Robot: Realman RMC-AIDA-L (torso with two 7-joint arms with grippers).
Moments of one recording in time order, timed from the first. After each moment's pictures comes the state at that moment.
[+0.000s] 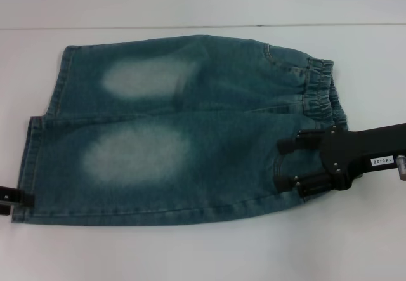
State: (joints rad) left arm -0.52 -1.95 0.42 0.84 2.72 1.65 -2.35; right arm 0.56 2.05 -0.77 -0.78 -2.12 -1.75 1.57
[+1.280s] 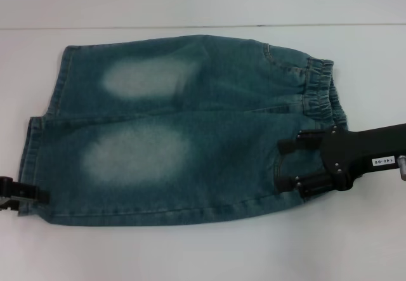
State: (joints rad) left arm -0.55 -1.96 0.44 0.82 2.71 1.66 -2.35; right arm 0.56 2.05 -0.77 -0.78 -2.12 -1.76 1.57
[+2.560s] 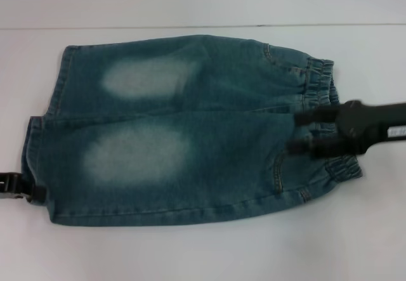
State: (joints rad) left arm -0.57 -1.98 0.45 0.83 2.70 1.65 -2.27; right arm 0.58 2.03 -0.68 -0.78 -2.11 -1.76 1.69
